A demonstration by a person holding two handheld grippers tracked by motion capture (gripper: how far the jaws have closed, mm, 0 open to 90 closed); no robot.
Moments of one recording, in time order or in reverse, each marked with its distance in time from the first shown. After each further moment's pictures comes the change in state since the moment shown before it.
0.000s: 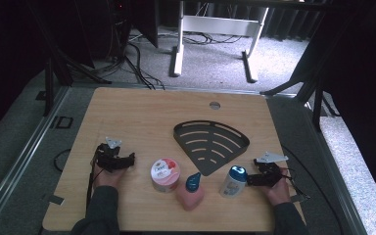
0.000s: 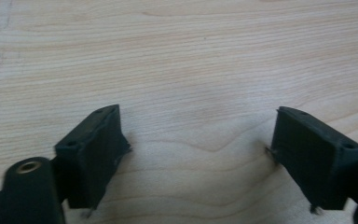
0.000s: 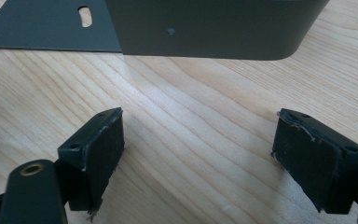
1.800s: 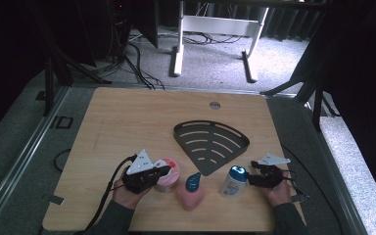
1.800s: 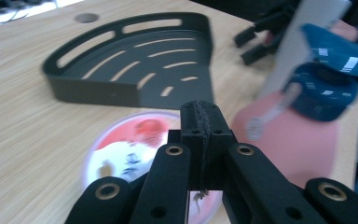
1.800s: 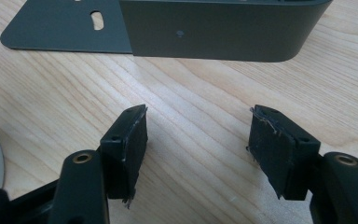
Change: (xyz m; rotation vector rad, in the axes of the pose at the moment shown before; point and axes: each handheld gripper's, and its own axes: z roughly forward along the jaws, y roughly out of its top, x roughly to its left) left arm -0.111 0.015 -0.102 -0.227 -0.617 0.404; right arm 0.003 -0.004 -0.006 -0.031 0.010 -0.008
